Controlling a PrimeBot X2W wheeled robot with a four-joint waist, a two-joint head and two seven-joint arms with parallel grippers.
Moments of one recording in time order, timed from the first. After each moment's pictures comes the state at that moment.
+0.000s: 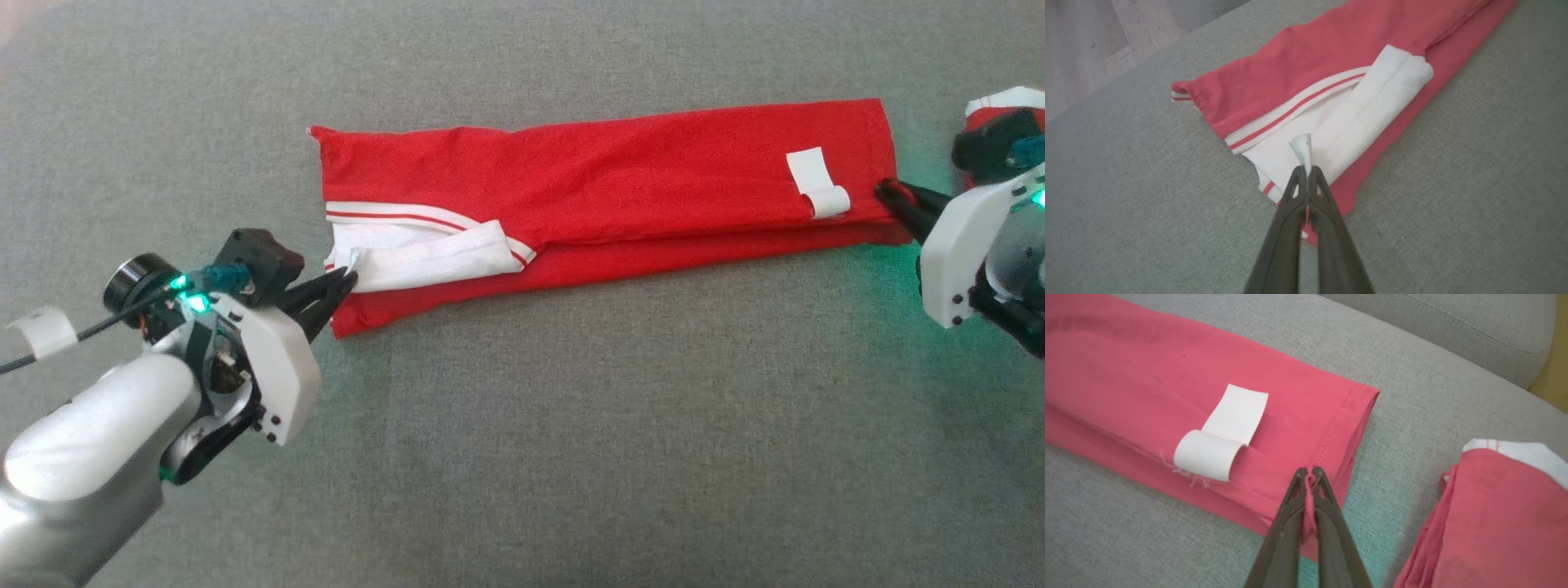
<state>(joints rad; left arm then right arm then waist) -0.76 0.72 -1.09 0.16 -0.81 -0.02 0.30 -0.89 -0.73 1.10 0.65 0.89 0.13 0.16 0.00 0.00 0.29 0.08</state>
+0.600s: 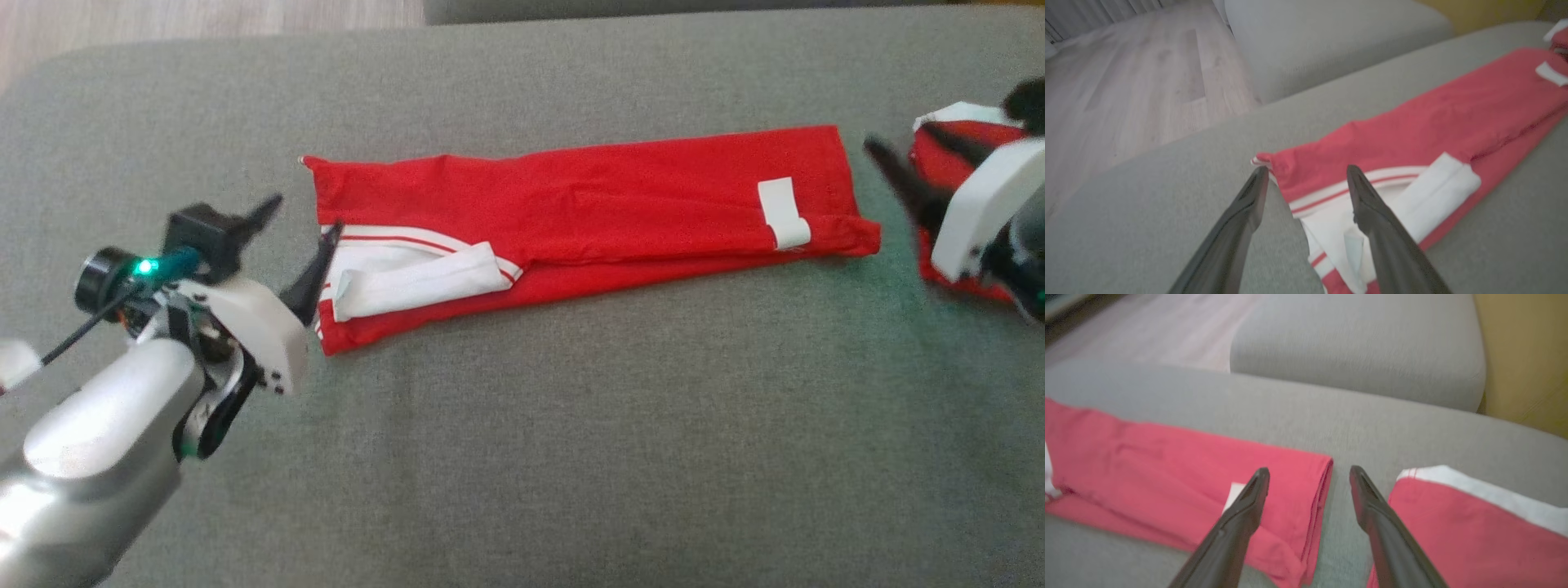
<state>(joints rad) -0.73 0.63 -1.02 0.32 -0.82 0.10 0.10 -0.92 -0.72 1.08 0.67 1.08 0.13 0.11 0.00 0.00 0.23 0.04</state>
